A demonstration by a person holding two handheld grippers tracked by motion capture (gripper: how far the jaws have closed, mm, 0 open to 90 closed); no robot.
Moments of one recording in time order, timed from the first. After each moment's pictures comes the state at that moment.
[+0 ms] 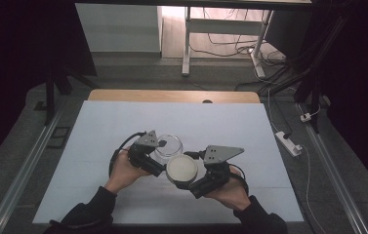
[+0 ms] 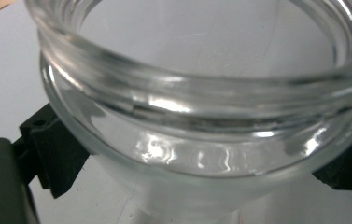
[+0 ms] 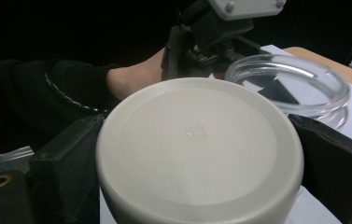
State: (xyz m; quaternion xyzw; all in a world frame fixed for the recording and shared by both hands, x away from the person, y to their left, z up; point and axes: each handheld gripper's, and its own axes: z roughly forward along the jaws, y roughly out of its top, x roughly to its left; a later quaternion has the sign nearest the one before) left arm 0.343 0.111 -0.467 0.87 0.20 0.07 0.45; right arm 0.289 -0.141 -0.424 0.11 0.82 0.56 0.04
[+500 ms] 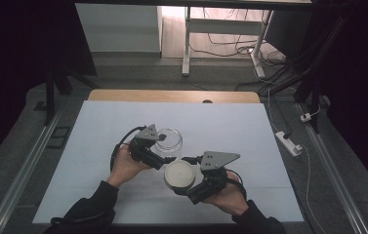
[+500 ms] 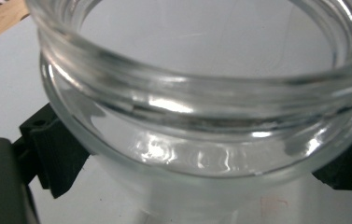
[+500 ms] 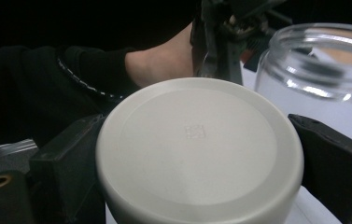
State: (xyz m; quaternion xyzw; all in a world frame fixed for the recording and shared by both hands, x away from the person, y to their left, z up) left arm 0.359 0.113 -0.464 0.86 0.21 0.08 0.46; right arm 0.280 -0.137 -0.436 0.11 0.83 0.55 0.04
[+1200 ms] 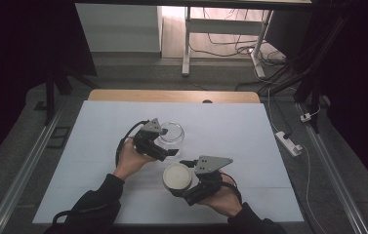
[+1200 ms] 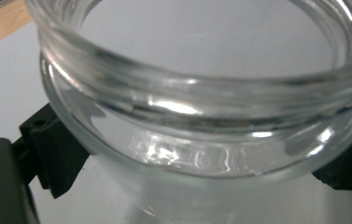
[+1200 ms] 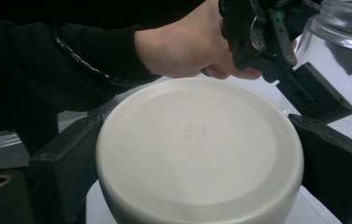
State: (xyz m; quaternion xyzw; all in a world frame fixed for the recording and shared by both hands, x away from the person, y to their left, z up) left arm 0.389 0.106 -0.475 0.86 0.23 0.09 0.45; right arm 0.285 -0.130 -0.465 0.12 0.83 0.54 0.05
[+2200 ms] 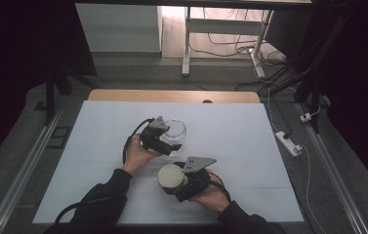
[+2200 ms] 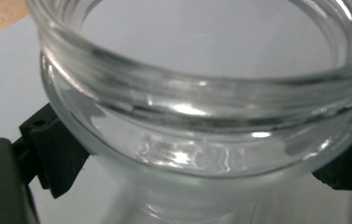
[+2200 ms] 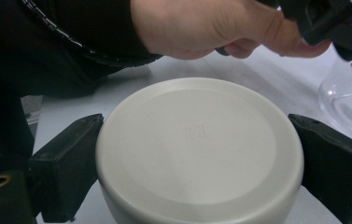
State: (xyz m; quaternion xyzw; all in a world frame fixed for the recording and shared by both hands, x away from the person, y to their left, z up) left arm 0.420 0.095 -0.502 0.86 0.26 0.11 0.44; right arm 0.308 -0.107 -0.514 0.13 0.85 0.50 0.05
